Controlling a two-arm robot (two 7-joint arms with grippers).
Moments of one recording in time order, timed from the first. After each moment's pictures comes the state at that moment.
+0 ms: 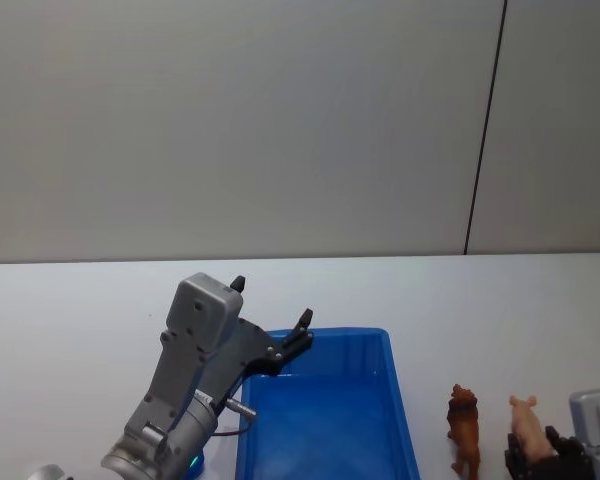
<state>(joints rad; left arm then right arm) -0.24 0.38 0.45 -1.63 -0.20 0.01 -0.01 -0.05 0.24 -0.24 -1.57 0.15 0.19 -0.12</state>
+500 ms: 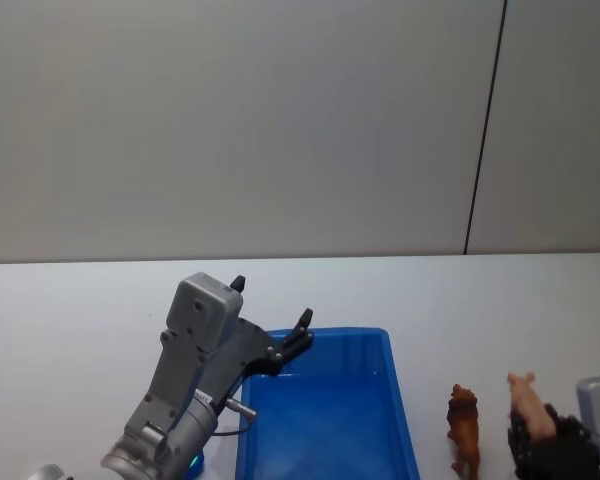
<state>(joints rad) -0.24 0.38 0.45 -1.63 -0.20 0.01 -0.01 -0.06 0.24 -0.24 -1.62 0.13 0.15 -0.13</state>
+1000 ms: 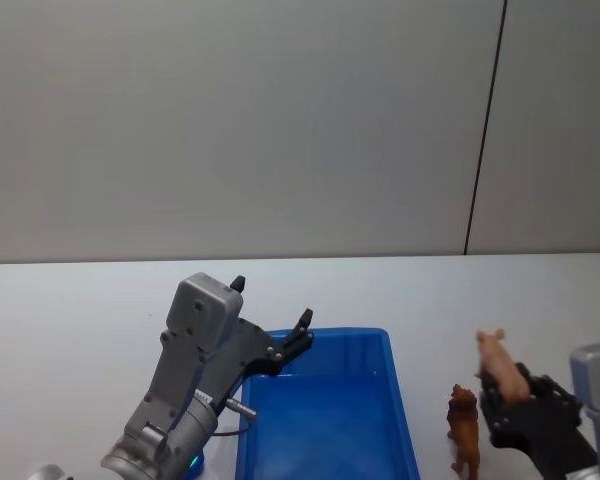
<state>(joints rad) -0.24 0.38 0.45 -1.63 -0.20 0.01 -0.01 -0.07 0.23 -0.25 -1.74 0.12 0.14 -0.05</state>
